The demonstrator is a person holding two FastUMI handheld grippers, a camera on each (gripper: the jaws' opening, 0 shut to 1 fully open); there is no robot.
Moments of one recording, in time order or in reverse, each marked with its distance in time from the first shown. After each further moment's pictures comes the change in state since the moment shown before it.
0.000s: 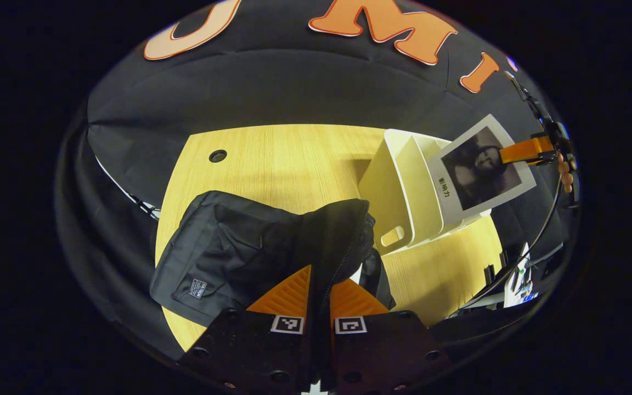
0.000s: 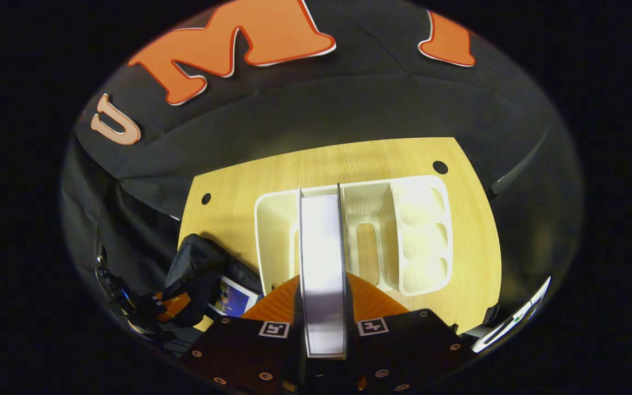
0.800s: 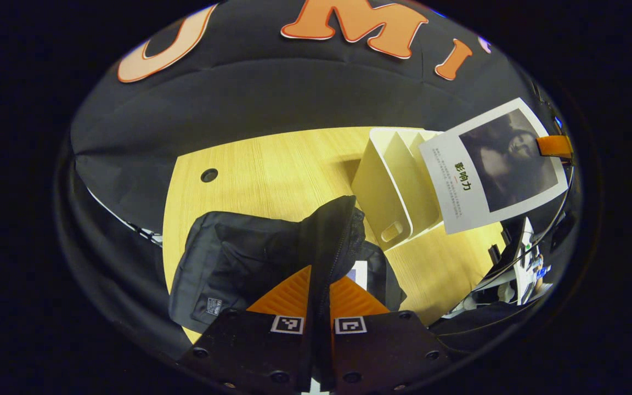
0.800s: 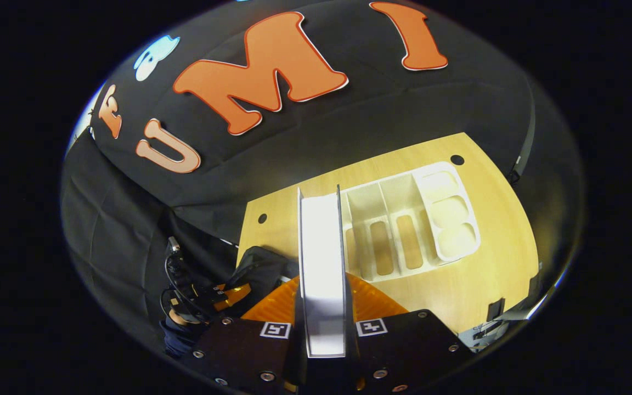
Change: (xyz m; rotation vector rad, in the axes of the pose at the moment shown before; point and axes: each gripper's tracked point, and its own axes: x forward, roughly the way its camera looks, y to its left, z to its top) left arm -0.008 0.012 0.018 0.178 -0.011 -0.011; right arm -0.079 0.066 -0.057 0.112 -0.150 0.246
